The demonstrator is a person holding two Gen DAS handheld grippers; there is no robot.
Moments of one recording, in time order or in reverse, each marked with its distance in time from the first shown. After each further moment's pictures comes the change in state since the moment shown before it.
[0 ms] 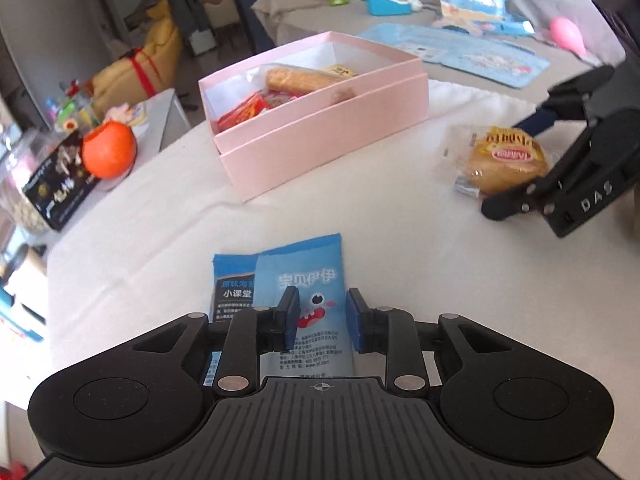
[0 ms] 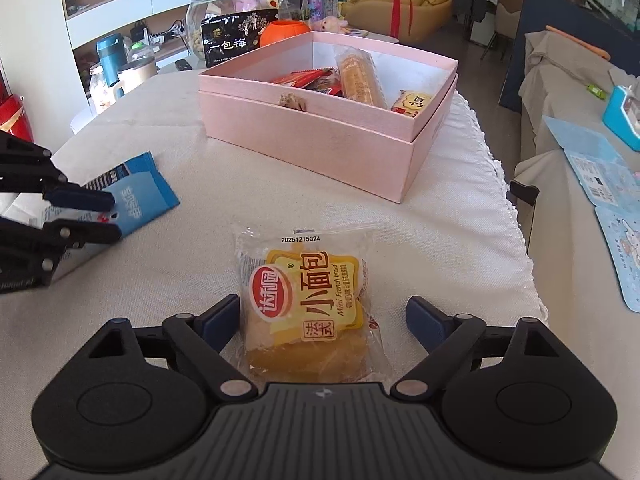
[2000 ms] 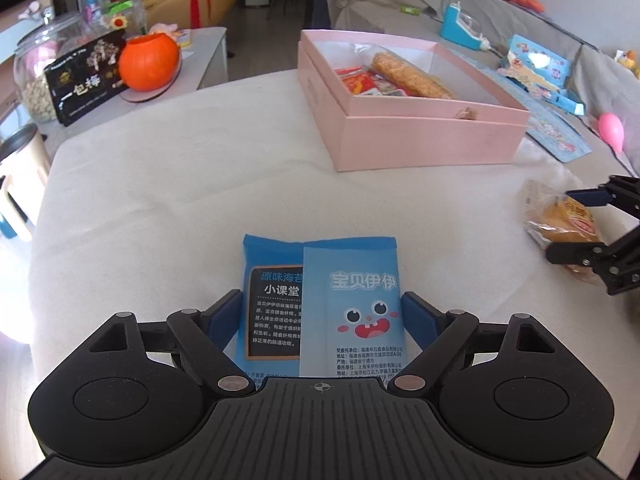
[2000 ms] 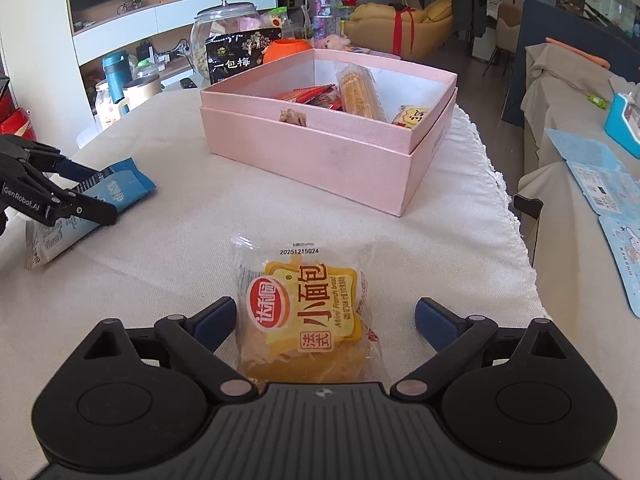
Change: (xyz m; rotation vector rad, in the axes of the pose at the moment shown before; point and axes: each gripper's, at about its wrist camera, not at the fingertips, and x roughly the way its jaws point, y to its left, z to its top) left arm 0.005 0.080 -0.020 -0.313 0.031 -0.089; right arm -0.001 -0.004 -0.001 0.003 -0.069 0.014
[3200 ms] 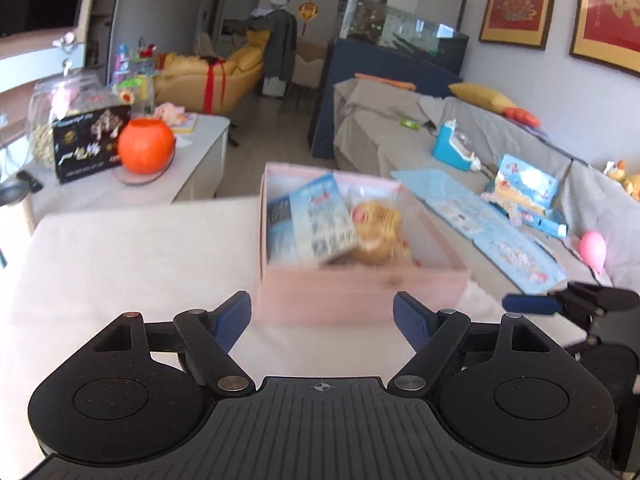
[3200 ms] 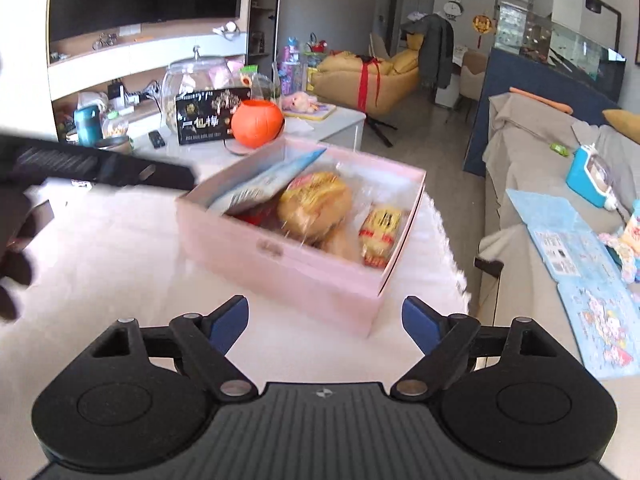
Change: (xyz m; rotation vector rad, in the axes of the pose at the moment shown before) left arm -0.026 -0.058 0.034 -0.153 -0.298 0.006; right arm -0.010 0.019 0.058 0.006 -0.130 -0.131
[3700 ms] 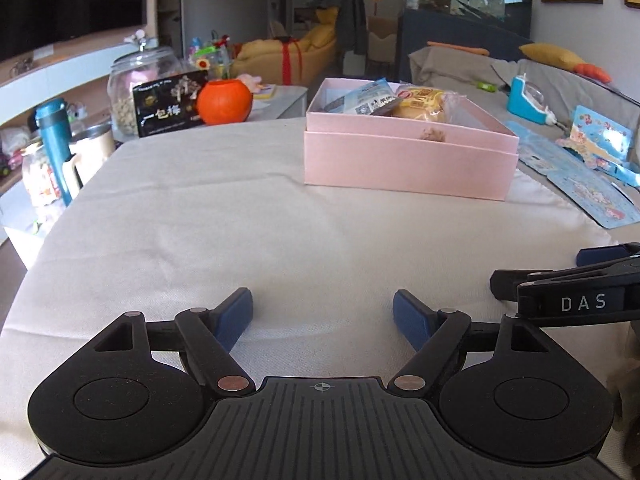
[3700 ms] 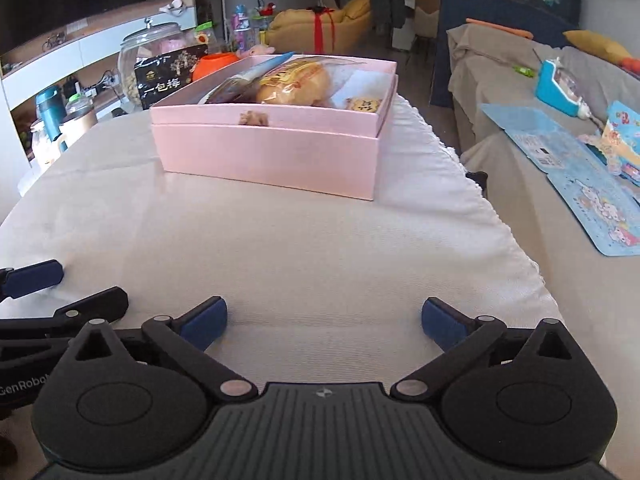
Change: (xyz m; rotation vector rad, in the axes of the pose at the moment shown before) left arm -0.002 -0.033 -0.091 0.015 0.027 0.288; right arm 0.016 0.012 -0.069 0.176 0.112 -0.075
